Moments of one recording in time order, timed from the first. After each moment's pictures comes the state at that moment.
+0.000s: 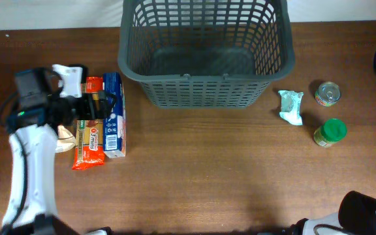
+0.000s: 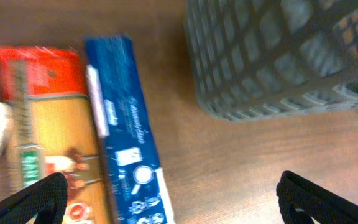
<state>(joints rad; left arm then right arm) 0.25 1.49 1.21 -0.74 0.51 0.18 -0.39 1.69 2.44 -1.61 0.17 0.26</state>
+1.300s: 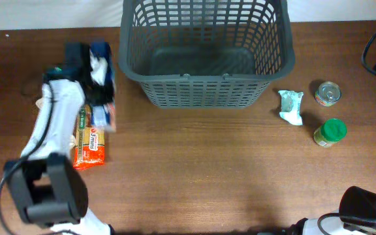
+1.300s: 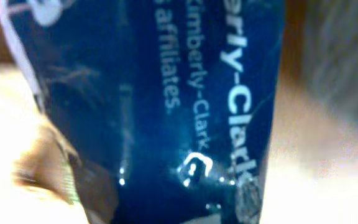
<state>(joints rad) 0.08 1.81 1.55 -0.92 0.02 0.09 -0.39 1.71 2.32 -1.61 0.18 0.26</state>
